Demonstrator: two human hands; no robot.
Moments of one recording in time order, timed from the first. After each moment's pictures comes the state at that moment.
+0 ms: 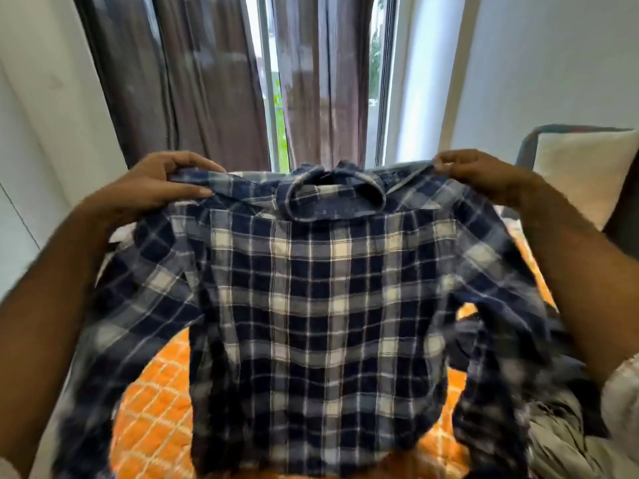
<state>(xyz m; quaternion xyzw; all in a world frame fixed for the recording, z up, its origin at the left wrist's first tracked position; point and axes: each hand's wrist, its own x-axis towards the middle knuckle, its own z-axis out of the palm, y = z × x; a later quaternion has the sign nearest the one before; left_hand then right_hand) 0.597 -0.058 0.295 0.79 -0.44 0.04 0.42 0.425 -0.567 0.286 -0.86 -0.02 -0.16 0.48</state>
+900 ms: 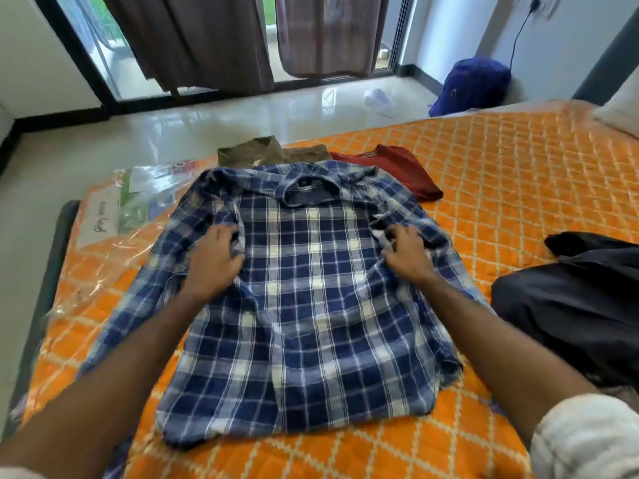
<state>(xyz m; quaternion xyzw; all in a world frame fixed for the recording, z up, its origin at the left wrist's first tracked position) 0.770 -0.172 -0.135 0.95 -0.23 -0.03 0.22 0.627 -0.549 -0.149 -0.92 0.25 0.00 0.30</state>
